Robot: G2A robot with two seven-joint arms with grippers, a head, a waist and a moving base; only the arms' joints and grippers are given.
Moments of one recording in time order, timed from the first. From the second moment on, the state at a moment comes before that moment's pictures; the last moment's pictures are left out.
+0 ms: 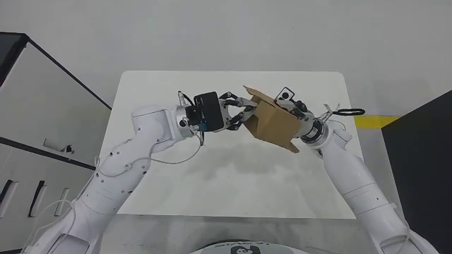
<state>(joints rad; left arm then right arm) 1.14 -1.11 -1.05 -1.81 1.52 -0.73 0.35 -1.25 -1.17 1.17 -1.38 1.29 0.29 1.35</state>
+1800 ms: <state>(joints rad) 1.14 -1.10 -1.11 -1.82 1.54 -0.71 0.36 -1.26 -1.19 1.19 -1.36 1.27 0.27 1.34</state>
